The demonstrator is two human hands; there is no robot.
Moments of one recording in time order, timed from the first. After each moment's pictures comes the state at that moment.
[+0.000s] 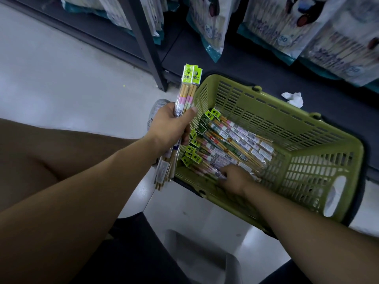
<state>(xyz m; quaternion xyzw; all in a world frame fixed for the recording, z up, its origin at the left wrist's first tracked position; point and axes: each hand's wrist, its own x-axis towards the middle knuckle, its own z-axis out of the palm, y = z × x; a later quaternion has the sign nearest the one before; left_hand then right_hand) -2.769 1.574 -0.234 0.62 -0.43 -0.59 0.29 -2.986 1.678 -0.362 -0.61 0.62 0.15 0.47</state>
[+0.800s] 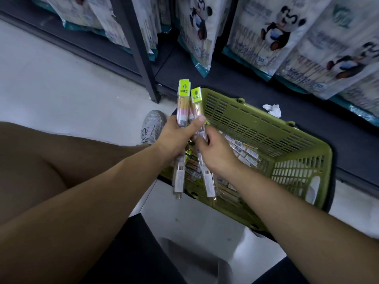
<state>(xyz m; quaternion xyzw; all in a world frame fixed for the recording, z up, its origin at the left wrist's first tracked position) -2.797 1.584 -0.231 0.59 -0.41 -0.61 0.32 -2.931 1.621 -0.233 -0.53 0.63 -0.27 0.50</state>
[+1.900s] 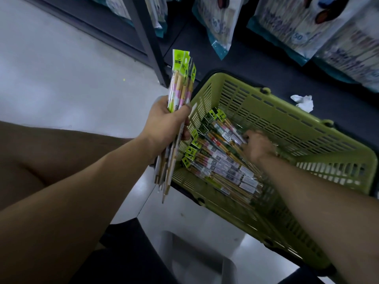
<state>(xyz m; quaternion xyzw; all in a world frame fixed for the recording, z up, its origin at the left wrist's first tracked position) -2.769 1.561 -0.237 0.63 -0.34 -0.60 0.34 -3.031 1.584 -0.384 -0.57 0.76 0.09 0.29</state>
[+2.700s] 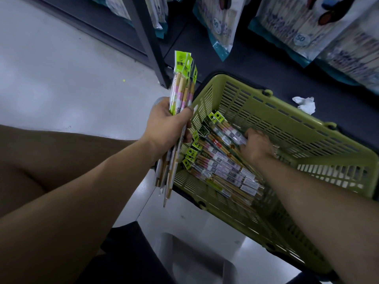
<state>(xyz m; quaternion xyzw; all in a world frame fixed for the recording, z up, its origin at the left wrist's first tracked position) -2.771 1.561 -0.229 0.65 -0.36 -0.59 0.32 -3.024 1.580 -0.385 -0.59 0.76 0.09 0.26</state>
